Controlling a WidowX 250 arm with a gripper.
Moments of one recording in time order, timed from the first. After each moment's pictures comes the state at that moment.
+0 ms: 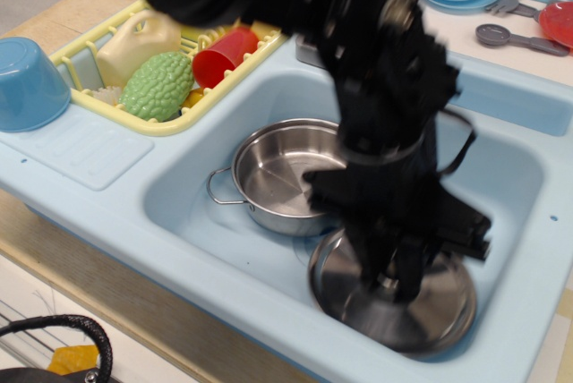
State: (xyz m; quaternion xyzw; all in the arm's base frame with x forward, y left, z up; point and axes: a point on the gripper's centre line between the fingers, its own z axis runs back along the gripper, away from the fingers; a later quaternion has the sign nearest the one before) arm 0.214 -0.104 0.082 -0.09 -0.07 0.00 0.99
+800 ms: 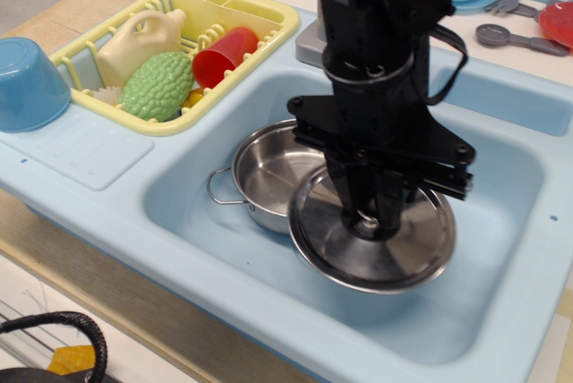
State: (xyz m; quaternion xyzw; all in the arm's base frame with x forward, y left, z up) arm 0.226 -0.079 0.109 -0.06 -0.09 -0.02 0.99
